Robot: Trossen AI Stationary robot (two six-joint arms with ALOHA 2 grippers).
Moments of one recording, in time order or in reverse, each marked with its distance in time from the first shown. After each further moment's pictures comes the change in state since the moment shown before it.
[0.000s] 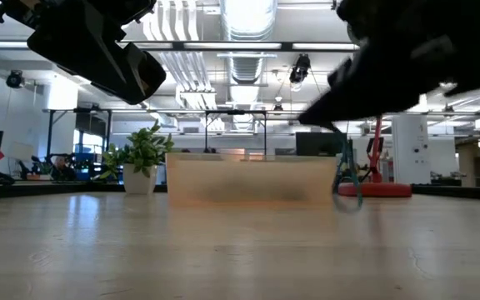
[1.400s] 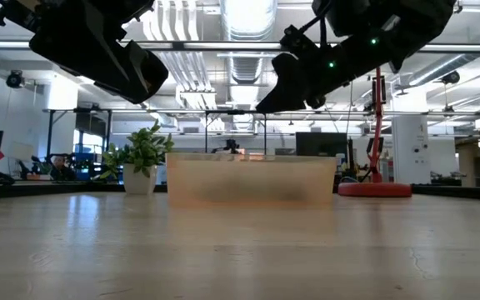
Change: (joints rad) left arm 0.002 0.002 -0.018 0.050 0.000 0.029; right arm -0.509 -0.149 0.041 -0.025 -0.036 -0.171
